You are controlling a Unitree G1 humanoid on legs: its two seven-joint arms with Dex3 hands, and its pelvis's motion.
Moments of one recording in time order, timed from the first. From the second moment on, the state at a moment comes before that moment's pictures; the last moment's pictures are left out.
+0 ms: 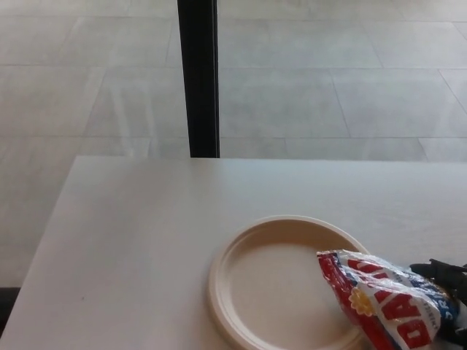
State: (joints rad) left_arm 0.18 0.50 0.57 1.04 -0.37 -0.07 -0.40; right_arm -0.15 -0.69 0.21 0.33 -0.51 -0.17 0.12
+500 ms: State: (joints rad) left_arm 0.18 0.50 0.57 1.07 -0.37 -0.08 -0.40; right_arm -0.12 -0.67 0.18 0.26 -0.50 -0.16 0.09
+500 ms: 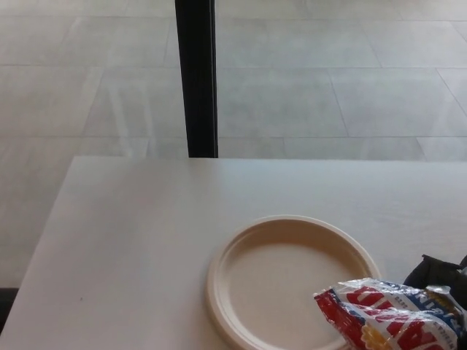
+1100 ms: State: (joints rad) left_arm 0.19 0.50 0.57 1.07 -0.37 -0.08 -0.40; right_arm -0.14 -0.62 0.19 0.17 -0.55 0.06 0.13
